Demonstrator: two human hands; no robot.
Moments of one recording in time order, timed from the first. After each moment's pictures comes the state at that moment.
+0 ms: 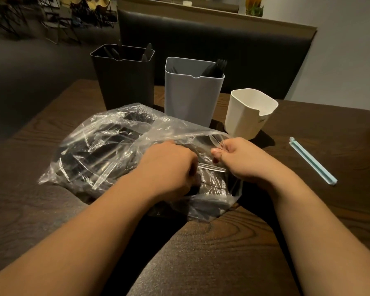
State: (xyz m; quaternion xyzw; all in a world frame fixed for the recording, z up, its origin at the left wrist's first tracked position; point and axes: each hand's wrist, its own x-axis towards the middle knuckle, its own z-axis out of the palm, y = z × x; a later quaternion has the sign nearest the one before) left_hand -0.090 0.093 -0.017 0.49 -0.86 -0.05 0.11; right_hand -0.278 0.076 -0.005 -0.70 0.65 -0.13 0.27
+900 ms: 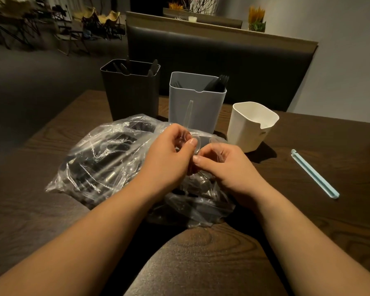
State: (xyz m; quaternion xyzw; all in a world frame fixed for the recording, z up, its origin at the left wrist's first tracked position) left_hand -0.093 0.080 -0.022 0.46 -0.61 -0.38 0.52; right_hand -0.252 0.092 -0.007 -0.67 0.48 -0.39 0.42
